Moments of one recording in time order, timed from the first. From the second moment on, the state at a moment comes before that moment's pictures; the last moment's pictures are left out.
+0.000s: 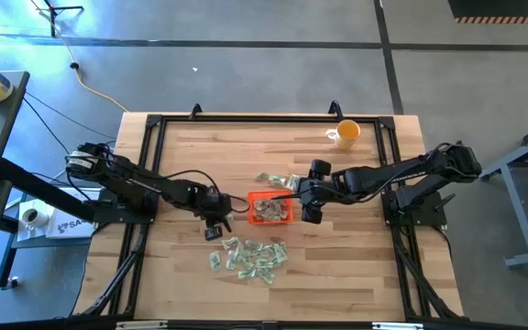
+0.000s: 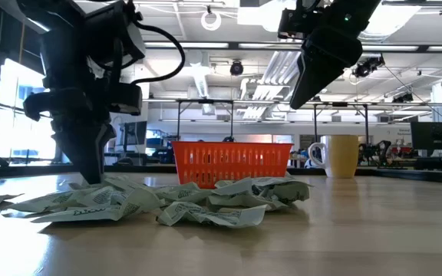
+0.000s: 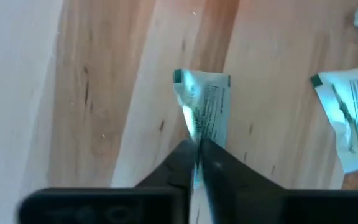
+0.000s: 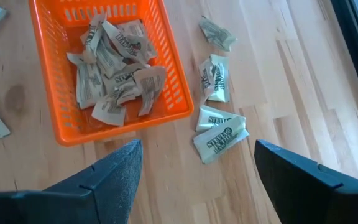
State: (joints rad) left arm -0.13 1.52 0.66 -0.35 -0.04 -0.37; right arm 0.12 1.47 1.04 -0.62 0.37 0.20
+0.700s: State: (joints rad) left arm -0.01 1.55 0.98 -0.24 0.08 -0.21; right arm 0.01 1.47 0.87 -0.54 0.27 0.23
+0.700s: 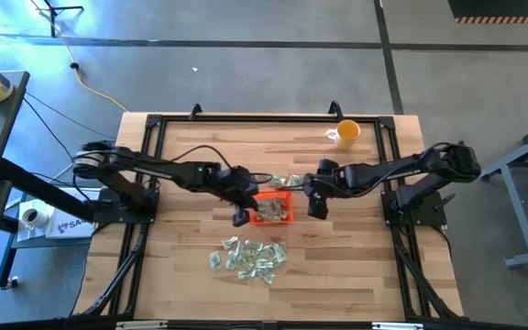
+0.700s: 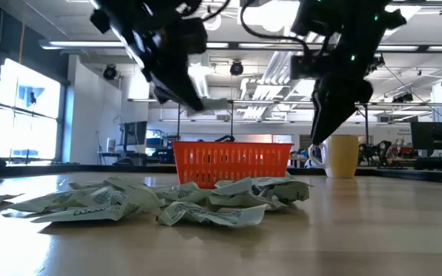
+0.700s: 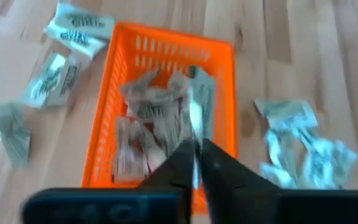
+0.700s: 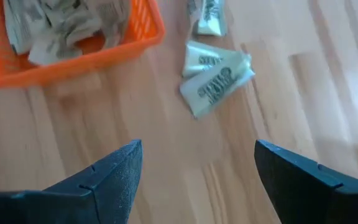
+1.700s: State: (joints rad) left arm -0.01 1.45 1.07 -0.67 -0.14 -0.40; right arm -0.25 1.68 0.76 -0.13 0.08 0.18
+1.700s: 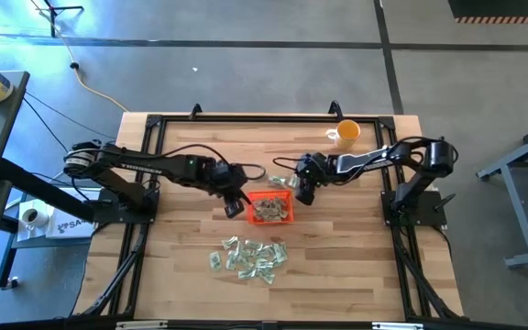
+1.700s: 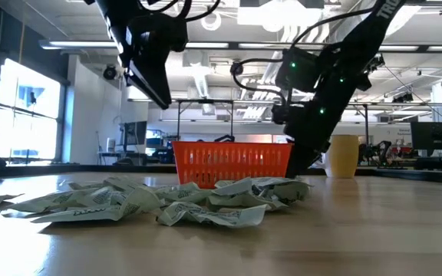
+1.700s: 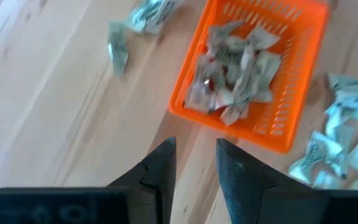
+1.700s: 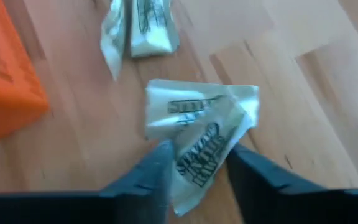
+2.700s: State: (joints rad) left arm 0.35 1.60 1.03 -0.36 0.15 -0.13; right arm -0.08 1.67 1.08 -0.31 -0.26 0.30
